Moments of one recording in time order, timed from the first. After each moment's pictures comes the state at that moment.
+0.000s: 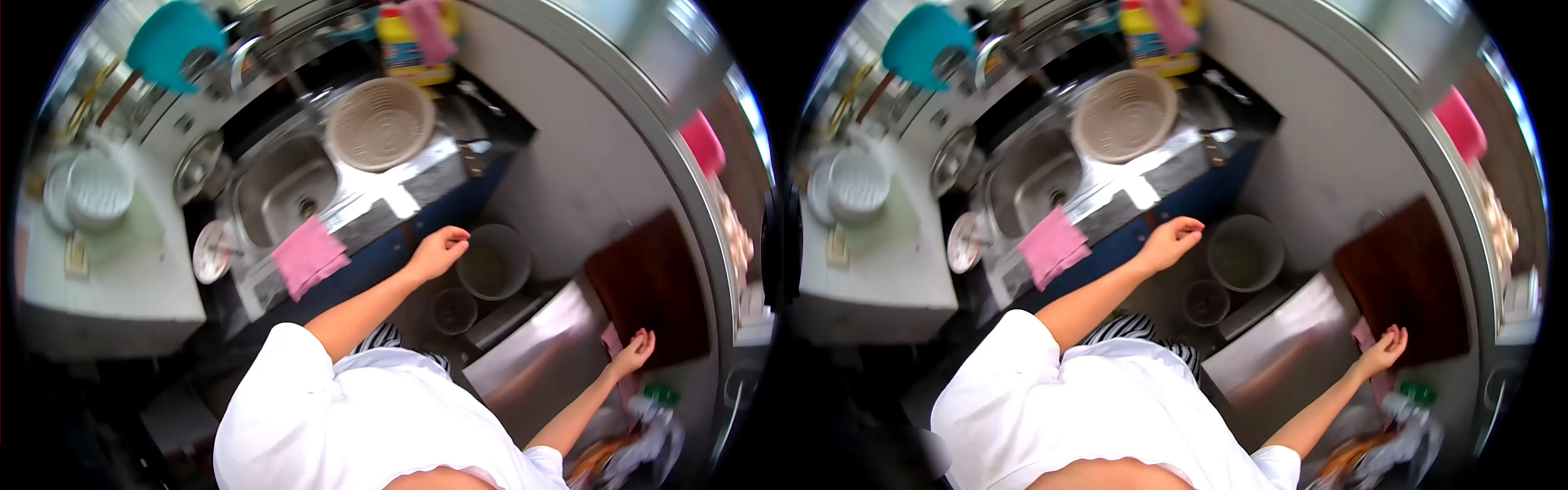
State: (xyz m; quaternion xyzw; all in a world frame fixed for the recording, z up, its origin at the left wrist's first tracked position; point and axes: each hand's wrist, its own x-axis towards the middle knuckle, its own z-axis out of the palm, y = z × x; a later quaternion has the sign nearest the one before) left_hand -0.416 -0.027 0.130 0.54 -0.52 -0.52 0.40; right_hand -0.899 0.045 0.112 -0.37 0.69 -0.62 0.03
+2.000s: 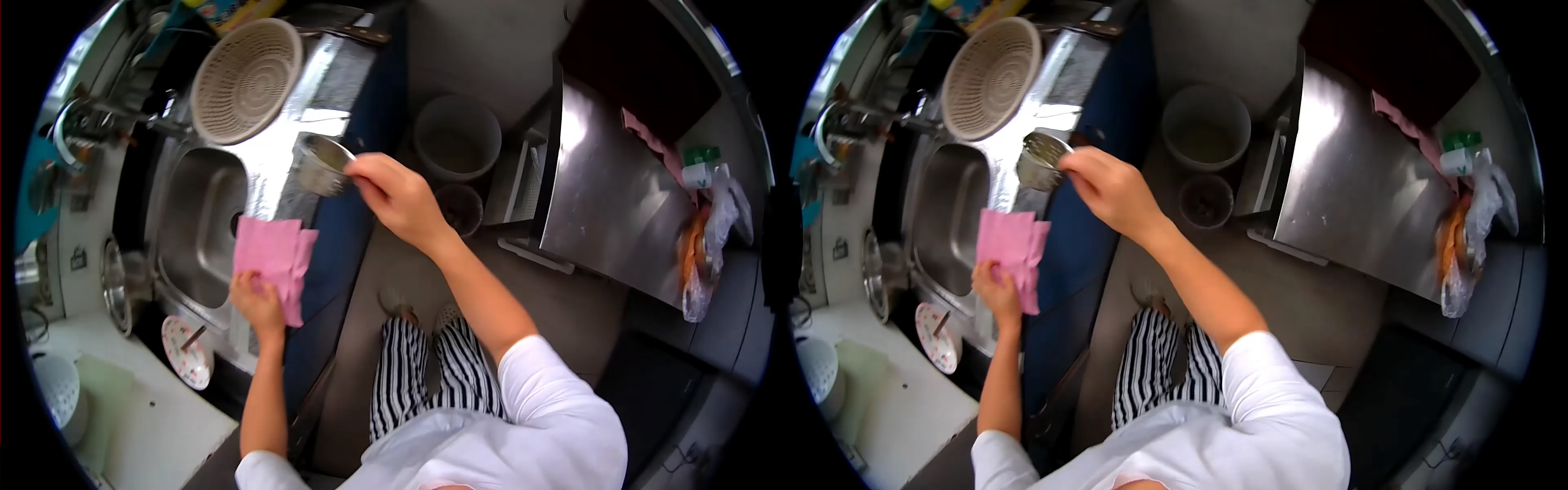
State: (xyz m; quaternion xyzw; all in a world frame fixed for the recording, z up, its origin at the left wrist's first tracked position) left_hand -0.119 0.110 0.038 0.68 -0.70 0.04 0.23; right_hand -0.416 0.044 0.090 -0.66 0.42 -0.59 0.19
